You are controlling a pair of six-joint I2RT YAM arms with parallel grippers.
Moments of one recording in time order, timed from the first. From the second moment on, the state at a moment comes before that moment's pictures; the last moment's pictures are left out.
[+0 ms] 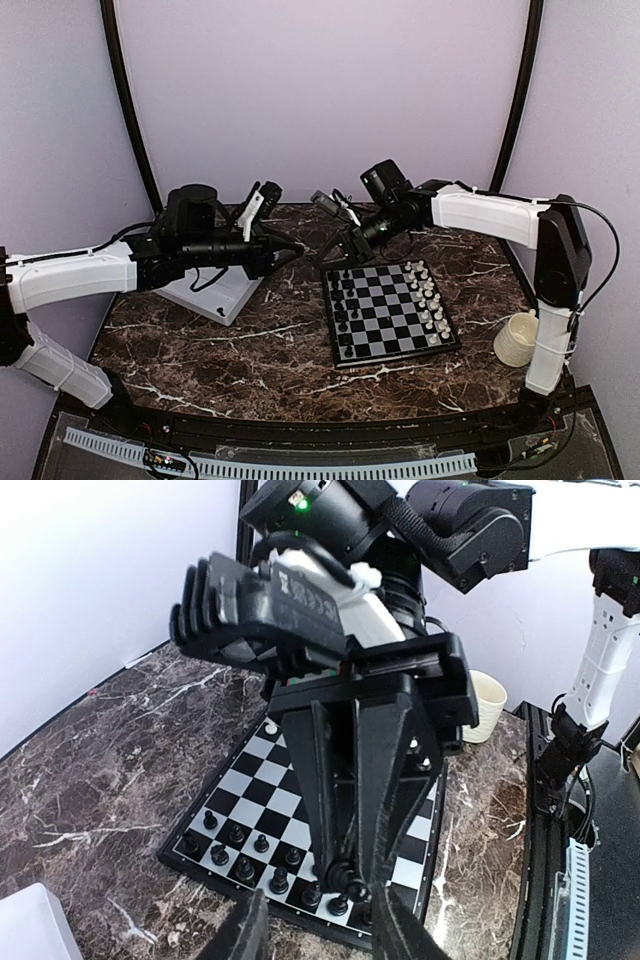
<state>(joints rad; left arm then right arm) -0.76 1.31 0.95 0.06 0.36 -0.04 0.70 1.92 1.61 -0.57 -1.07 -0.21</state>
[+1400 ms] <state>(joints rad) -0.78 1.47 1.05 0.04 0.46 -0.02 0.69 1.88 1.57 -0.53 -1.06 -0.19</state>
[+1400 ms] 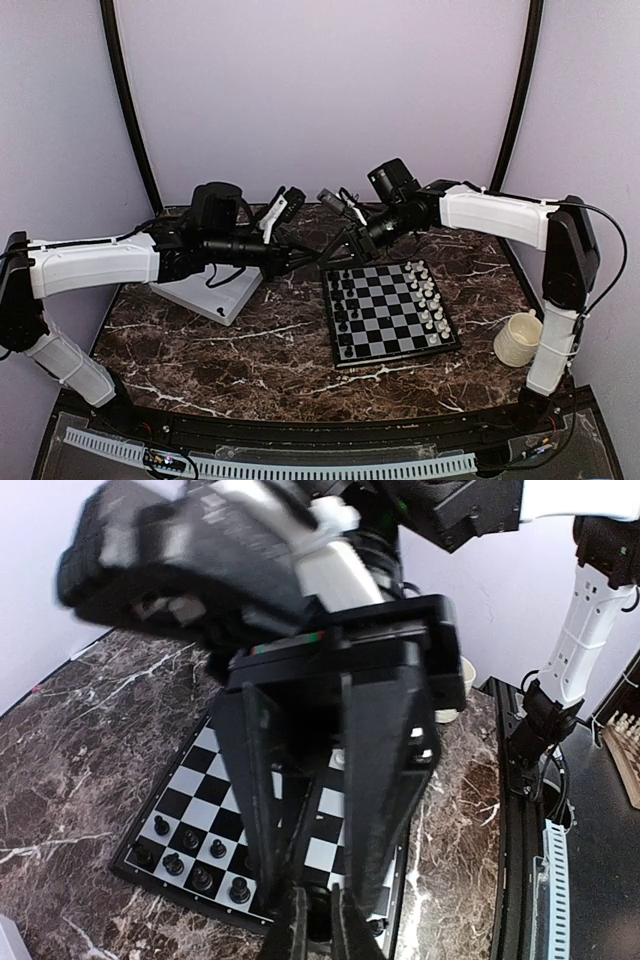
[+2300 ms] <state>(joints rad) -0.94 2.04 1.72 -0.53 0.34 0.21 0.30 1.43 1.12 -0.64 -0.66 -0.49</state>
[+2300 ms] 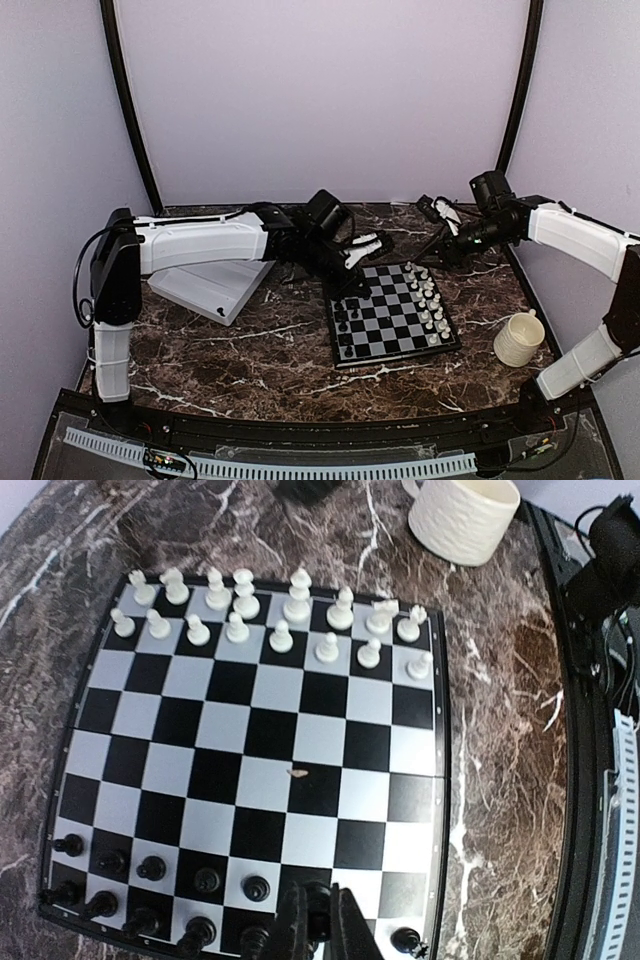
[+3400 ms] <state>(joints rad) -1.00 2.26 1.90 -0.81 0.24 0.34 0.30 1.43 1.12 -0.61 -0.66 -0.49</state>
